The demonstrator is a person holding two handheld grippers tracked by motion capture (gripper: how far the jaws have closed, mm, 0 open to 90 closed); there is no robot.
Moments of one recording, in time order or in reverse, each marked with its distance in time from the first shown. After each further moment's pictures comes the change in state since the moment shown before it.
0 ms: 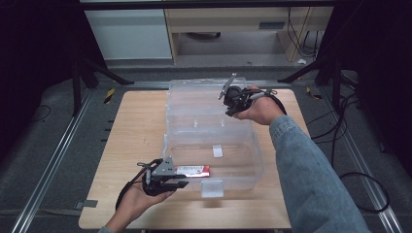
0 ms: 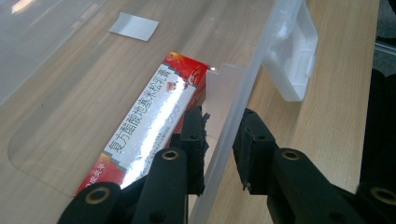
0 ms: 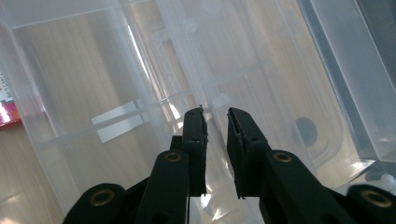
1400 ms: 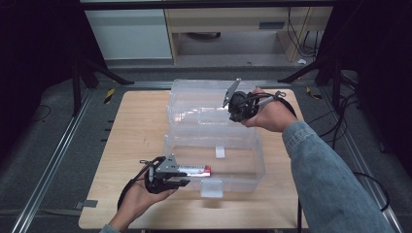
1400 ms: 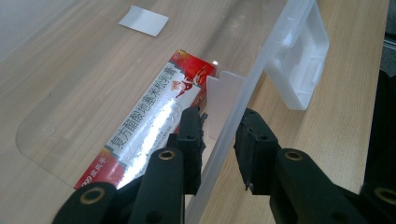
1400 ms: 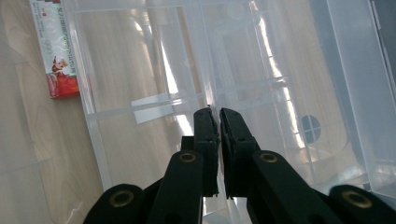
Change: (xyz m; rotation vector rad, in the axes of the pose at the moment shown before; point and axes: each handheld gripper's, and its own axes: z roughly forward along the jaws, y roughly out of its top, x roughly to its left) left arm 0.002 0.010 0.003 0.036 0.010 -0.001; right arm 0.030 -0.007 -0.044 0.004 0.020 -0.087
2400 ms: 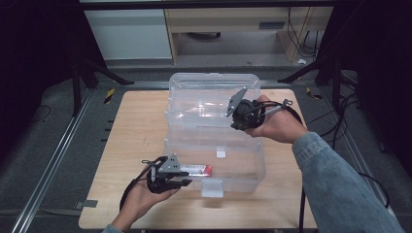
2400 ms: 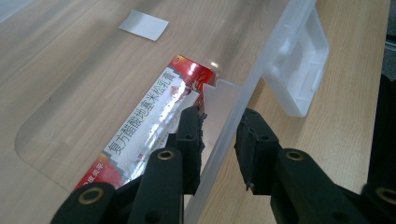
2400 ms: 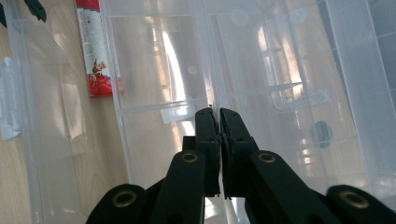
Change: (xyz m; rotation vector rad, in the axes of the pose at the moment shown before) left arm -0.002 0.004 0.005 -0.015 0.005 0.004; right arm 0.026 -0.011 -0.020 -0.053 0.018 -0.024
